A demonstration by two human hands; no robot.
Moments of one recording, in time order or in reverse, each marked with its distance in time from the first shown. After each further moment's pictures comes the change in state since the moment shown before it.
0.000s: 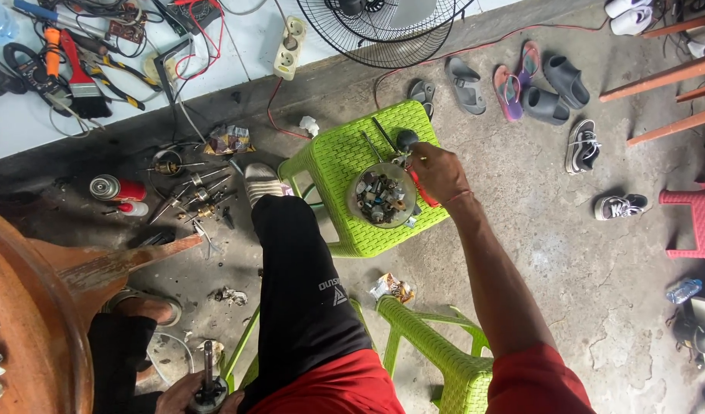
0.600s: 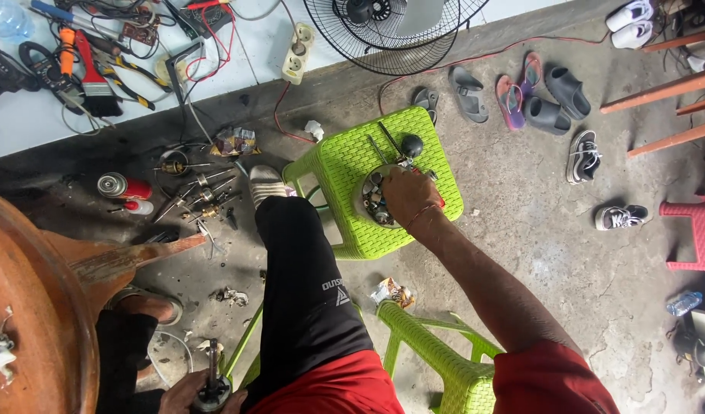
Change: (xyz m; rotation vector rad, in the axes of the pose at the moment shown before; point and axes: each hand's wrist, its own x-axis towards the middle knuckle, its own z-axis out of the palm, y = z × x) left_hand -0.010 -0.007 0.001 -0.015 0.018 -0.067; right_hand -0.008 -0.057 0.046 -0.982 -0.355 -0.114
